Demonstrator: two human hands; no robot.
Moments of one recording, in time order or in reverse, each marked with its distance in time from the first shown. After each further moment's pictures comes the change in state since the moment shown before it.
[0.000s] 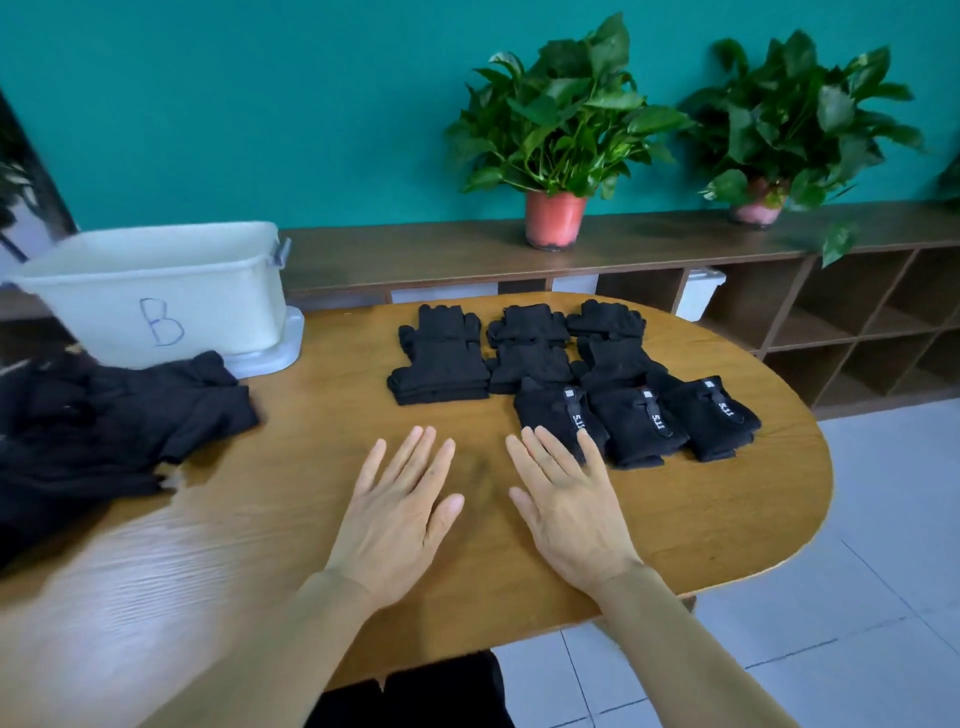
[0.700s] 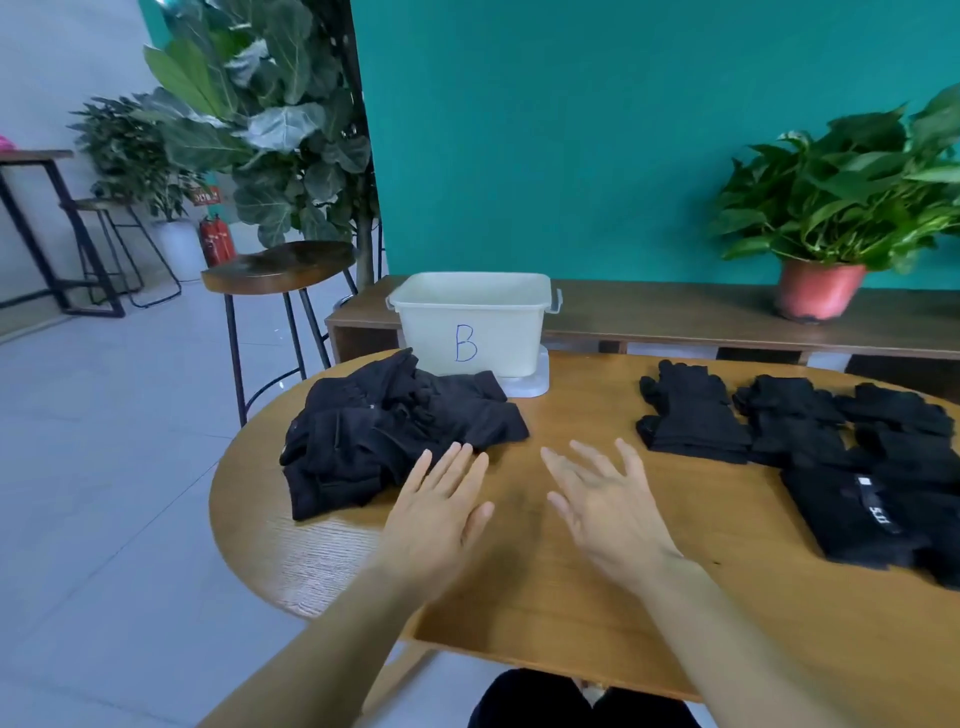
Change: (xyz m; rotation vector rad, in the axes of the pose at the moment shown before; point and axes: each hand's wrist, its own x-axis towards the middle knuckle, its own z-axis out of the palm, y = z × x) left_hand -0.131 -0.153 -0.085 0.163 0.087 -0.321; right_hand 0.088 -0.200 -0.013 0.096 0.221 -0.364
